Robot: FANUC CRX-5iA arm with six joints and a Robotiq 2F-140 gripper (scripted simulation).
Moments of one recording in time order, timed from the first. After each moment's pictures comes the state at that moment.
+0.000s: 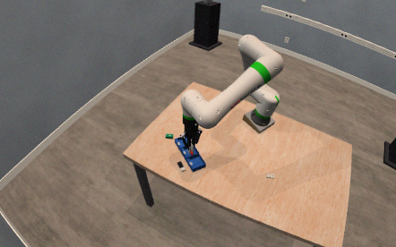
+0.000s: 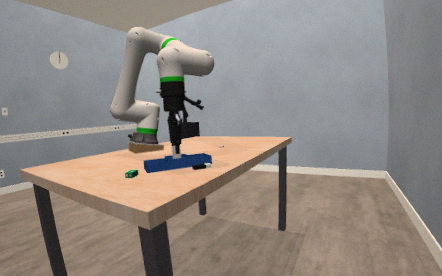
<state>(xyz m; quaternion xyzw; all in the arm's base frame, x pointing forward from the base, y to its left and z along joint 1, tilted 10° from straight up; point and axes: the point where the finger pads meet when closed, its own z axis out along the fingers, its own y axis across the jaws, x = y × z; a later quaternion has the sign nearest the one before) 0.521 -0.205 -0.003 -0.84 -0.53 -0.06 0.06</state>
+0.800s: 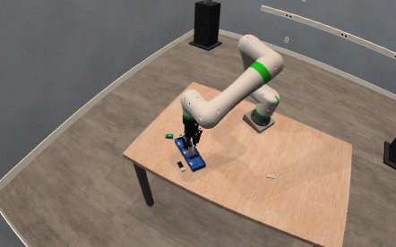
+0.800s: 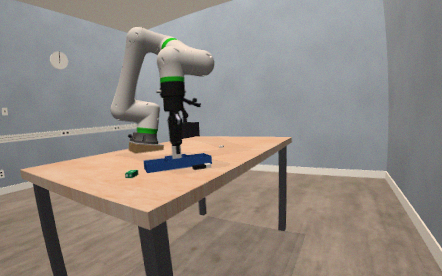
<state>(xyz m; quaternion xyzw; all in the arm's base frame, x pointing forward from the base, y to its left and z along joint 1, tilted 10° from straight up) 0.521 -0.205 -0.002 -0.84 -0.53 -0.06 0.06</state>
